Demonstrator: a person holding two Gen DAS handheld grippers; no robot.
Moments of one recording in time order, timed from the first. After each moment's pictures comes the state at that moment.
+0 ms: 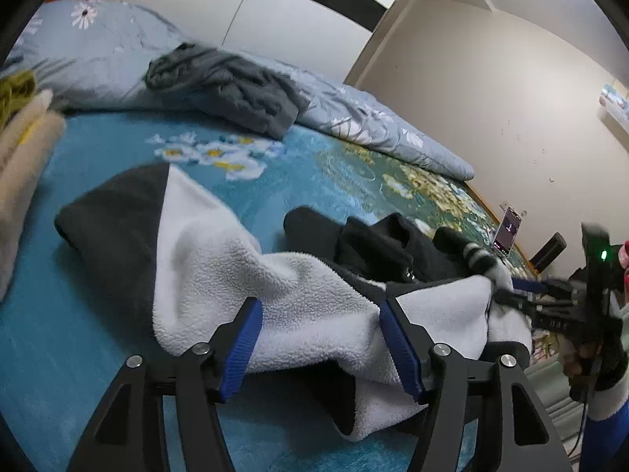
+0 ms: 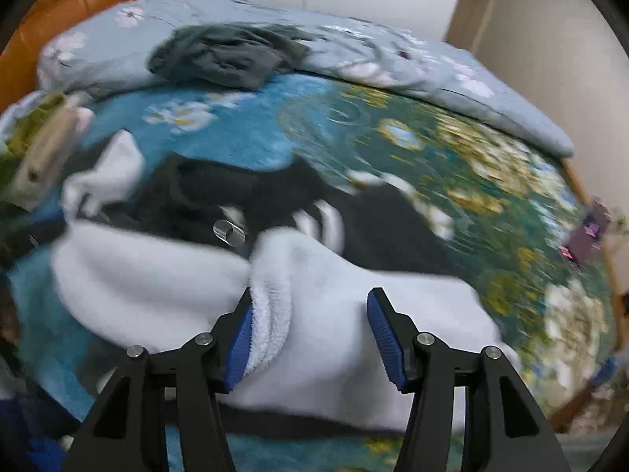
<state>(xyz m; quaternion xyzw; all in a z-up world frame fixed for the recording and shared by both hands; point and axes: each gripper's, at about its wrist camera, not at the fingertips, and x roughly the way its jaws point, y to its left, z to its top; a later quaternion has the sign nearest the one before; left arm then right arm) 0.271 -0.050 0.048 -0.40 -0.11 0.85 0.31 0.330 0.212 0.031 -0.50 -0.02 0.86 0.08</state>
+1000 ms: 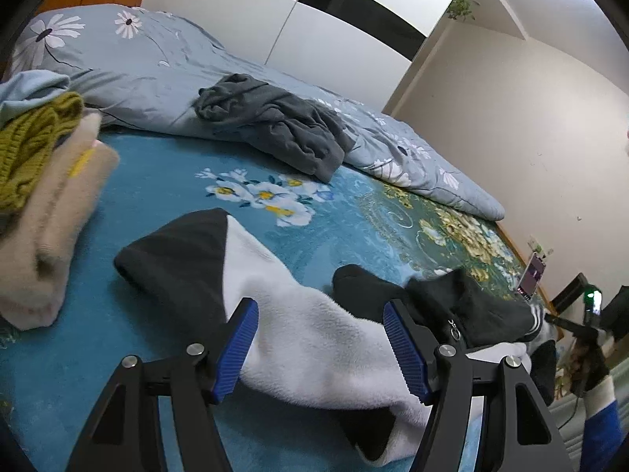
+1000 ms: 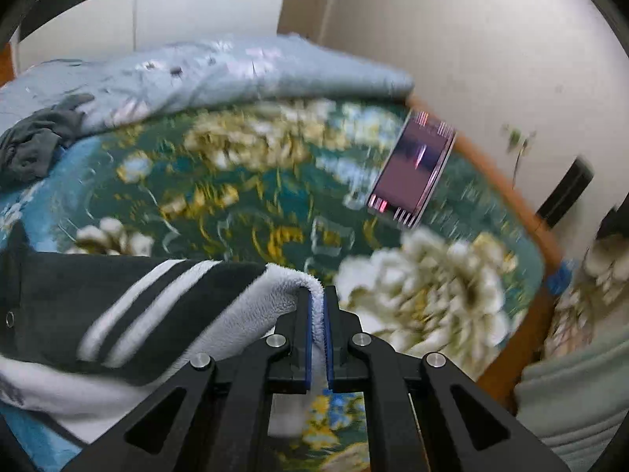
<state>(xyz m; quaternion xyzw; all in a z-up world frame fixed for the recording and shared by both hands) 0.242 -0.088 0.072 -0.39 -0.14 0.88 0.23 0.381 0.450 0.048 -0.46 0.05 0.83 0.31</state>
